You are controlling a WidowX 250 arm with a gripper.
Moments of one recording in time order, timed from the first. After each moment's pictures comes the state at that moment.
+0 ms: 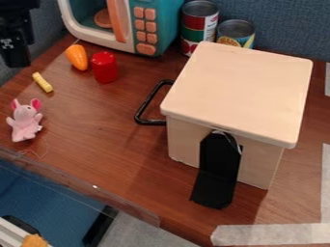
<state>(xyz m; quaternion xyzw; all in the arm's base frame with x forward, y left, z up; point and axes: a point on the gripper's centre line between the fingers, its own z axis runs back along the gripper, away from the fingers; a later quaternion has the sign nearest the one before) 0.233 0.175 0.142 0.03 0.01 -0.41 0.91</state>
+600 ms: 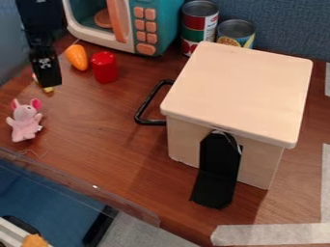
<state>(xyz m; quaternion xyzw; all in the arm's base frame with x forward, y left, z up) 0.241 0.146 0.115 -0.01 0.00 -0.32 0.95</state>
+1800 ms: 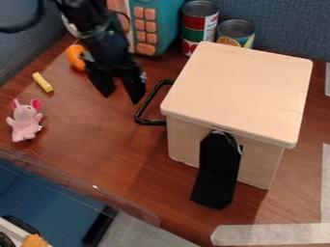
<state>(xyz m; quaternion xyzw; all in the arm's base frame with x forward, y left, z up) 0.298 0.078 0.061 -0.08 -0.10 -0.02 0.99</state>
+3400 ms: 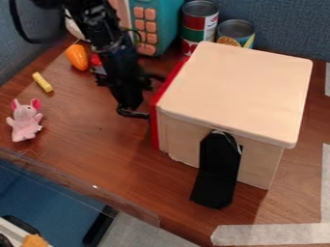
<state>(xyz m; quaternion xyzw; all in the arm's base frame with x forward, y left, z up) 0.314 0.090 0.033 -0.09 -0.08 0.02 0.99</state>
